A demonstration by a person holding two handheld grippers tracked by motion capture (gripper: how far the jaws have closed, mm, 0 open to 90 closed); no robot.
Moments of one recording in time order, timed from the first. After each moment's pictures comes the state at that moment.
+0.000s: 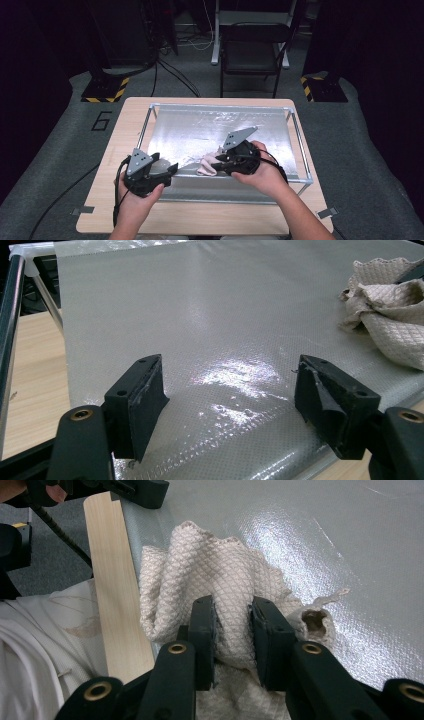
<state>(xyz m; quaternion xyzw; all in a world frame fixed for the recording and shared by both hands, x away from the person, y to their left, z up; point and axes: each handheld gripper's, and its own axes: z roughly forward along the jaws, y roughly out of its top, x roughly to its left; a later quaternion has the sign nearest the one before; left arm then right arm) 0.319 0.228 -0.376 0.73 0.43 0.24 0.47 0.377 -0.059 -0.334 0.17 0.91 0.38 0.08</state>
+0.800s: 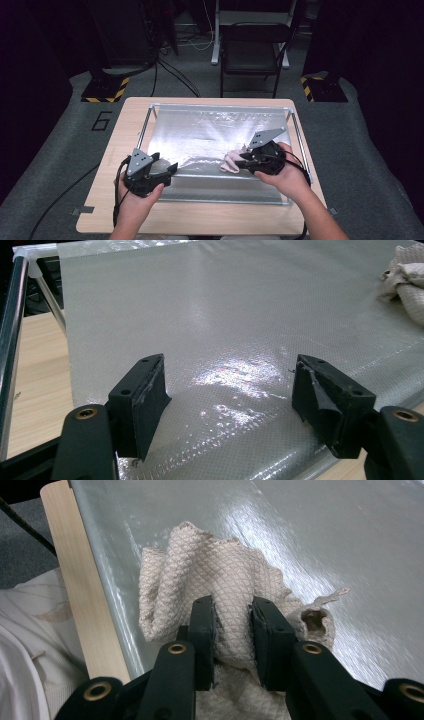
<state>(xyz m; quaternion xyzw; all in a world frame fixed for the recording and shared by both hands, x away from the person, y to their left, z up) 0.319 0.228 -0.376 0.73 0.43 0.25 0.47 0.374 -0.115 -0.335 0.23 0.89 0.37 0.11</state>
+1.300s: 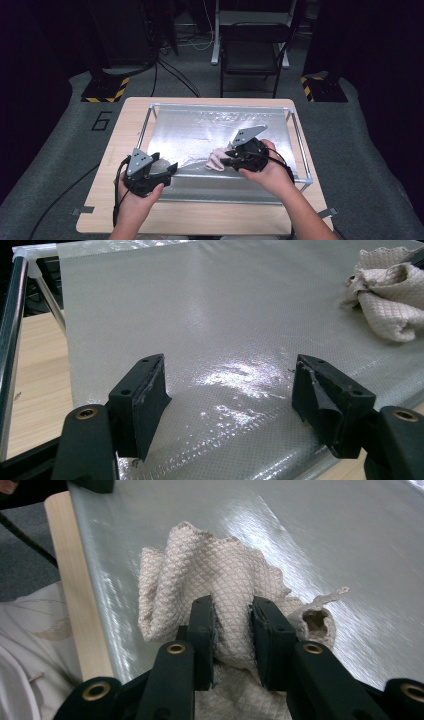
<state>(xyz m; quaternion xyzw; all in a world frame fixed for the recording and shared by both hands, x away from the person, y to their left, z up) 0.320 0.228 -0.376 0.73 0.43 0.25 0.47 0.383 -0.081 -0.337 0.21 0.90 0.37 0.11</state>
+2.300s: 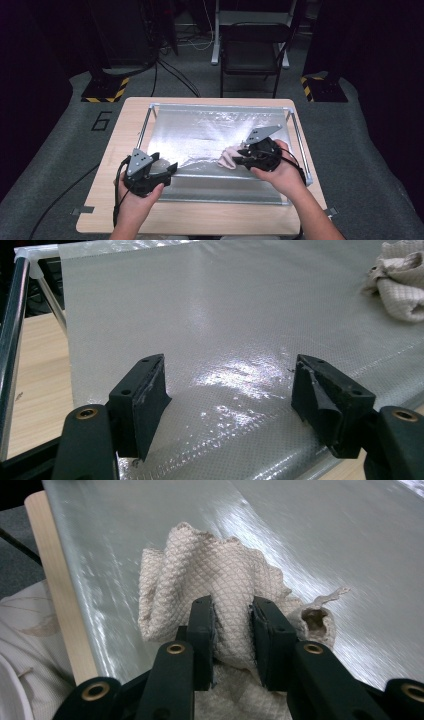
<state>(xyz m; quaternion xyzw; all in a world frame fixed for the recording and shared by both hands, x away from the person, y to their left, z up) 0.319 0.229 -0.376 0.73 0.43 0.25 0.47 0.383 -0.104 -0.337 0.24 0.89 0.37 0.12</state>
